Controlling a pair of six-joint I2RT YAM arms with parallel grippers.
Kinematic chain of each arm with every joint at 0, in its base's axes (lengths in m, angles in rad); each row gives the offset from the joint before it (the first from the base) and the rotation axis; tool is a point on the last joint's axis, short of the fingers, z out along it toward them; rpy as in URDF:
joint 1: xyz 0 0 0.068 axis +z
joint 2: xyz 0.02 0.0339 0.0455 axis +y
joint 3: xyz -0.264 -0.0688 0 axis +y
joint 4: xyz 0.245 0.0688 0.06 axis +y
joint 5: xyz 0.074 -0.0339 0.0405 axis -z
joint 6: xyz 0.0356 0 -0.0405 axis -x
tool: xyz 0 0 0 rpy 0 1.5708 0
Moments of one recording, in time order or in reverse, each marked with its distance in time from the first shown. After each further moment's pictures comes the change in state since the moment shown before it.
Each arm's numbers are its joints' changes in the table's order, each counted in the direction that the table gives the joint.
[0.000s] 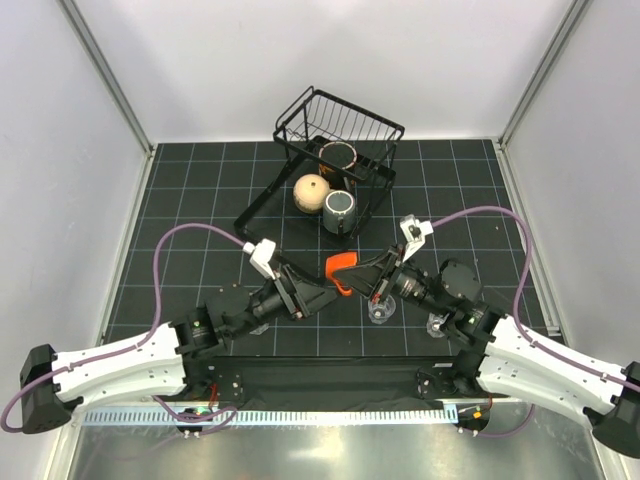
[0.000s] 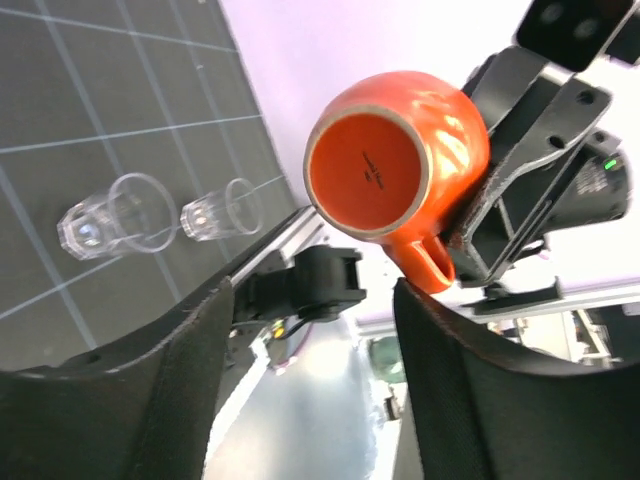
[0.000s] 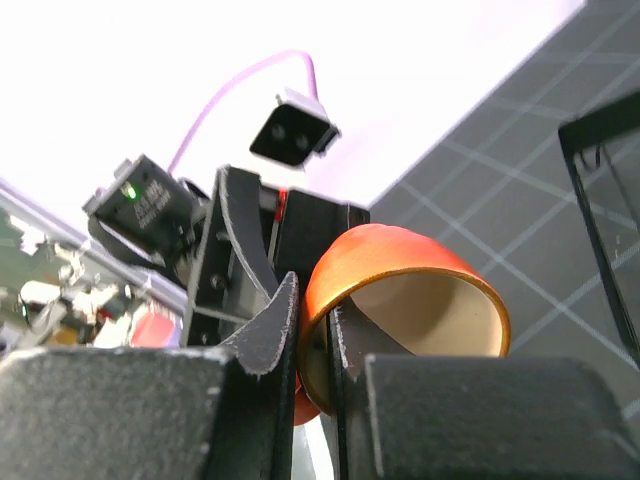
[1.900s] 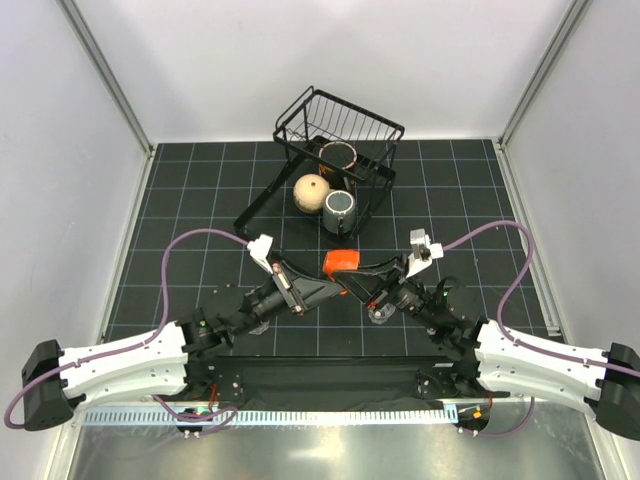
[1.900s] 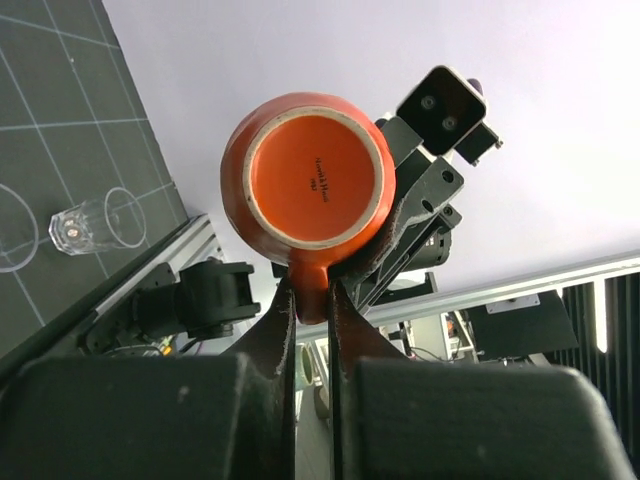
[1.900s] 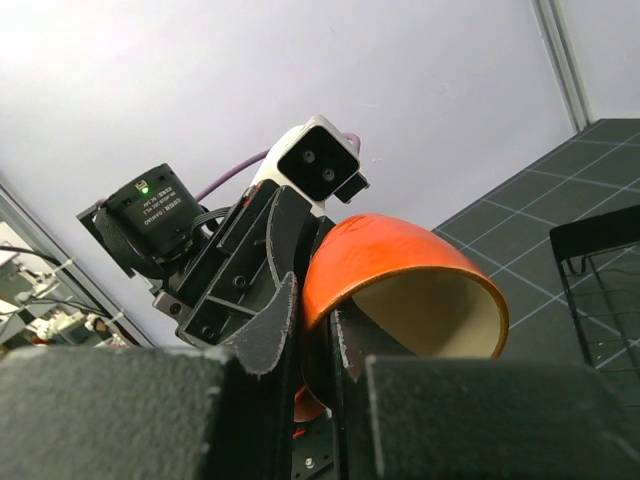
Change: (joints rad) left arm 0.000 0.063 0.022 -0.251 0.052 0.172; right arm 0.123 0.058 0.177 -0.476 0.176 0.143
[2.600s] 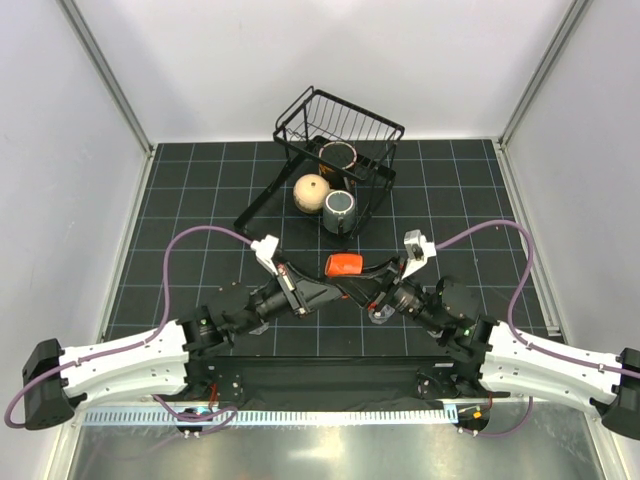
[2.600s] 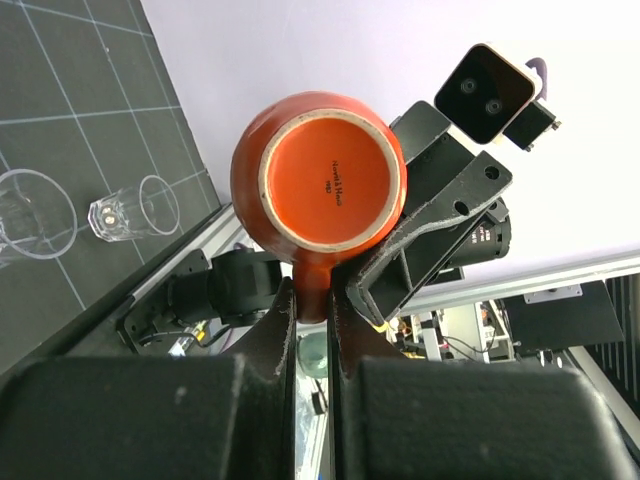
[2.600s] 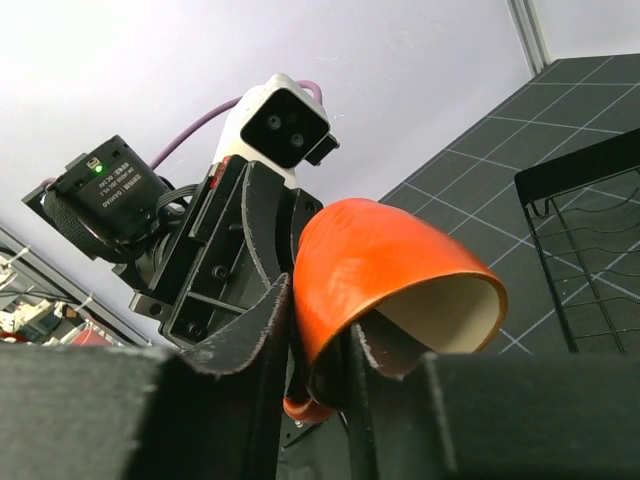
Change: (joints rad) left arm 0.001 0.005 -0.023 0.072 0.016 -0.041; right arm 0.048 -0.077 -0.071 0.291 0.093 0.032
